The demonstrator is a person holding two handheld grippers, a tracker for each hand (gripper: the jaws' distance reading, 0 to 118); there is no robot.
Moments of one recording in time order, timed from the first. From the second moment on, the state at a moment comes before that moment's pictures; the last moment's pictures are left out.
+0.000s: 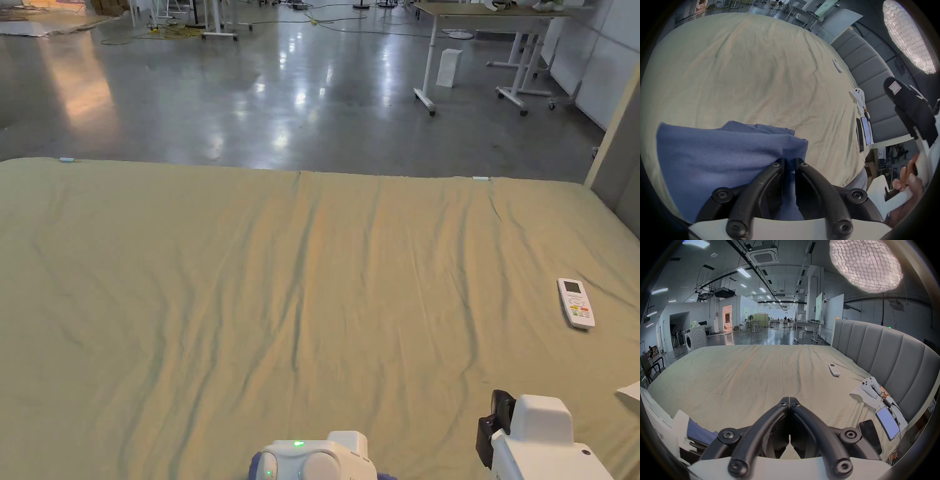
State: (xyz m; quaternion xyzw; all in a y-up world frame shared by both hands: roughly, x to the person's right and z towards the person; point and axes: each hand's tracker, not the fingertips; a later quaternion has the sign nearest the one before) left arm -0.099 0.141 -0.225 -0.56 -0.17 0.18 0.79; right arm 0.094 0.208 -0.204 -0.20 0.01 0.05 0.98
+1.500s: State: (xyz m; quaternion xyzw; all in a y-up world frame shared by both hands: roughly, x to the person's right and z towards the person) left arm -0.316 0.276 -0.171 -0.06 0.12 0.01 0.99; right arm 0.053 0.282 -0.219 -0.06 0.02 0.06 1.00
